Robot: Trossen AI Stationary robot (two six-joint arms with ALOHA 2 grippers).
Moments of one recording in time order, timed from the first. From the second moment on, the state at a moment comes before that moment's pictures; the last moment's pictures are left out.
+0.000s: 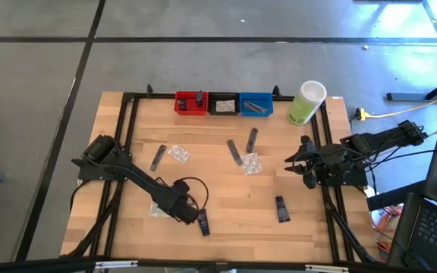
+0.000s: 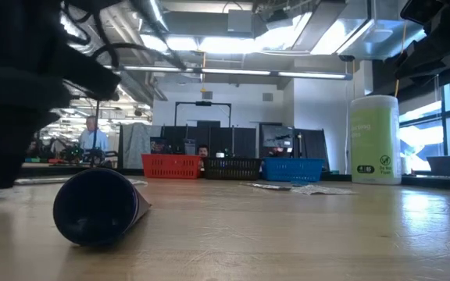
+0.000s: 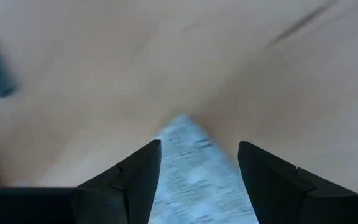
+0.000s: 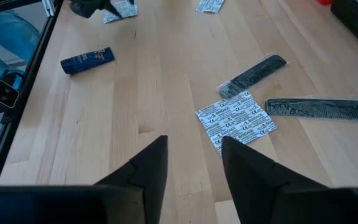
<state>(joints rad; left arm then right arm) -0.53 1.89 1.21 -1.08 -0.10 -1.34 0.36 0.53 0.55 -0.67 0.26 0.44</state>
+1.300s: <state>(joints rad) -0.54 1.71 1.10 -1.07 -0.10 -1.45 0.36 0.53 0.55 -0.67 0.26 0.44</state>
